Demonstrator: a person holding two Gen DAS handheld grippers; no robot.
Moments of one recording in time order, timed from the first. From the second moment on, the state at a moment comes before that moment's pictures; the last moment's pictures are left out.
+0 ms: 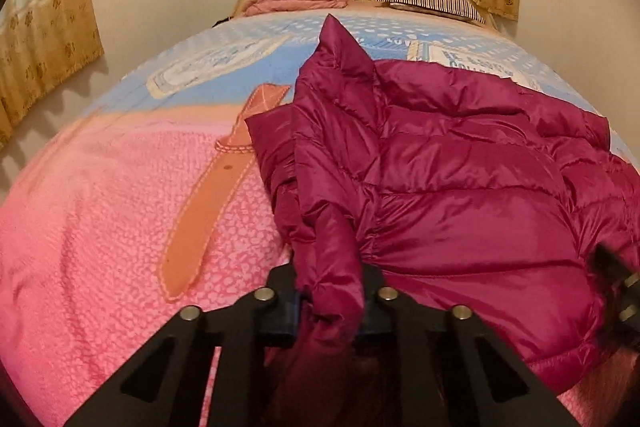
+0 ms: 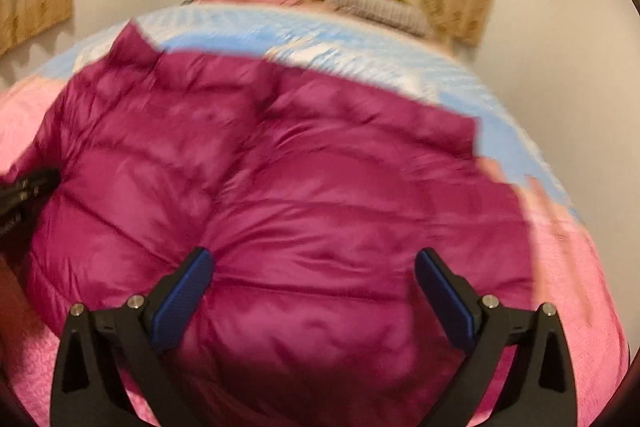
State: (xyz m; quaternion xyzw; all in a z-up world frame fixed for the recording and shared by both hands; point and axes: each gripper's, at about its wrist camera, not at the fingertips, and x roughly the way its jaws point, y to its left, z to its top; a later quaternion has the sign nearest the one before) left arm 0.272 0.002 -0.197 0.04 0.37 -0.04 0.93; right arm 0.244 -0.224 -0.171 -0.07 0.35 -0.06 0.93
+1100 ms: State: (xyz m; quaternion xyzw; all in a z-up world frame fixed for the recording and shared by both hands) left arm 0.217 0.054 -0.079 0.10 0.24 0.02 0.97; right arm 0.245 -0.241 -0.152 -0.06 0.34 -0.07 0.94
